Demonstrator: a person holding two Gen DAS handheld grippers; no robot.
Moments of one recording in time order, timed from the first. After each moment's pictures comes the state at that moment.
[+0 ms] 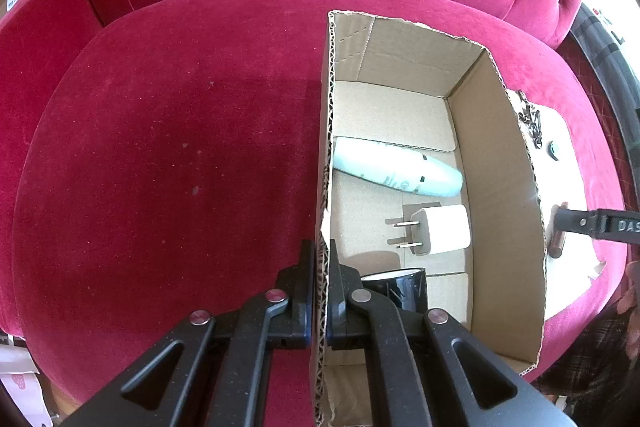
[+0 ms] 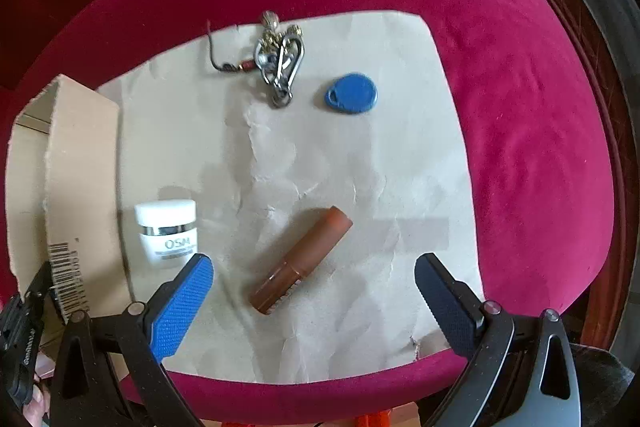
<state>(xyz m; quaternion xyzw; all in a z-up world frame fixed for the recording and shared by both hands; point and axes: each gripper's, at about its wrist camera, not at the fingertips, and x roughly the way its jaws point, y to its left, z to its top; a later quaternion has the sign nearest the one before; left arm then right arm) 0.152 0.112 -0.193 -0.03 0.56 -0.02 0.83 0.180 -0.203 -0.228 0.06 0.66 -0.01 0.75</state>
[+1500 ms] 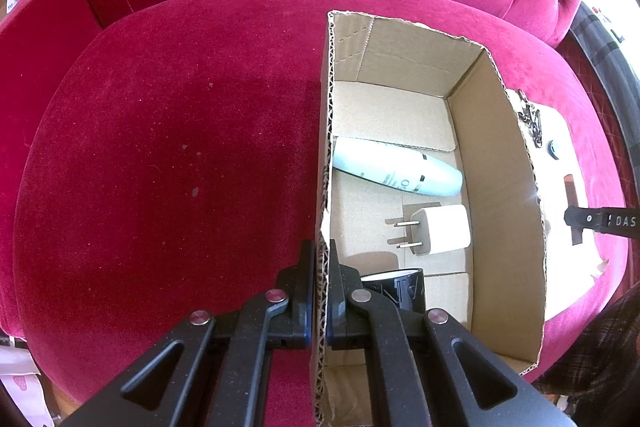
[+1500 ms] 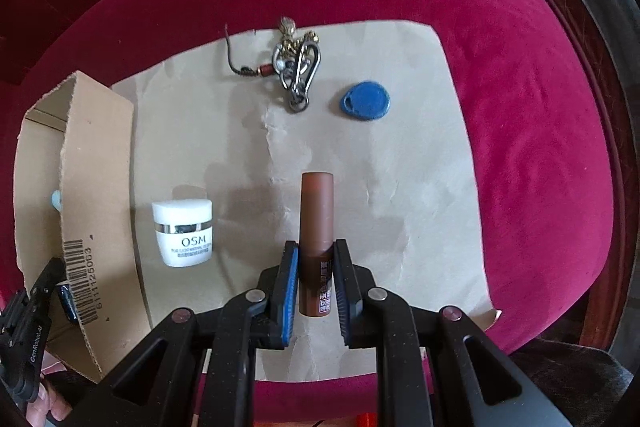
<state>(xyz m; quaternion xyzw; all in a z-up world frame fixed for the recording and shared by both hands) 0.152 0.113 -0.191 -0.03 0.56 -0.02 0.83 0.186 -0.191 -0.217 0.05 0.66 0.00 0.75</state>
